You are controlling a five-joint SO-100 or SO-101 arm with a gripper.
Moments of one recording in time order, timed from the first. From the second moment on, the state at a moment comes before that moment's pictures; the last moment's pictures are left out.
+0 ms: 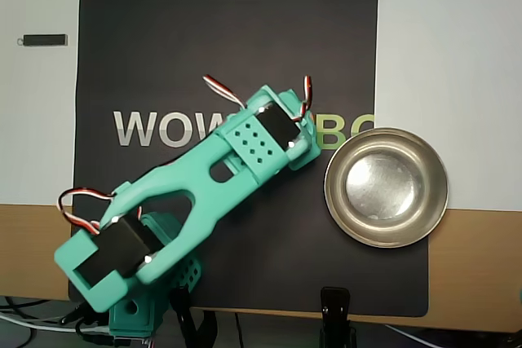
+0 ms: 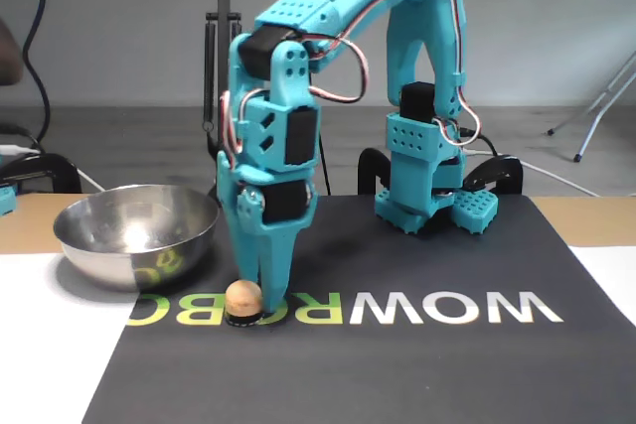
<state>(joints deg) 47.2 81.1 107.4 55.0 -86.2</state>
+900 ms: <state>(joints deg) 47.2 80.0 104.8 55.0 -86.2</state>
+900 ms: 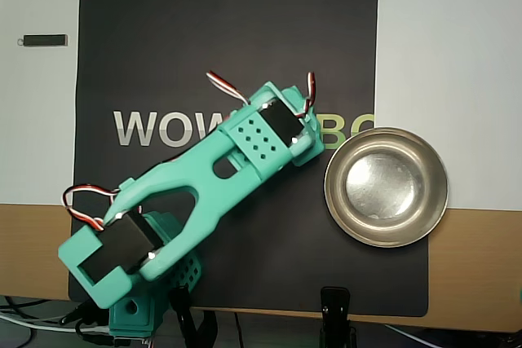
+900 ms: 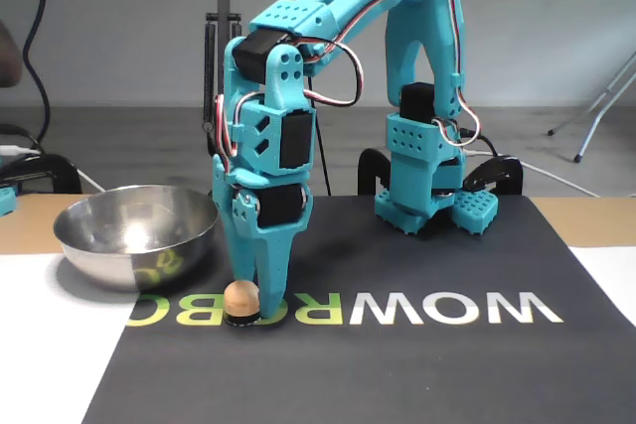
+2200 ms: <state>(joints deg) 48.0 79.6 103.8 54.9 -86.2</state>
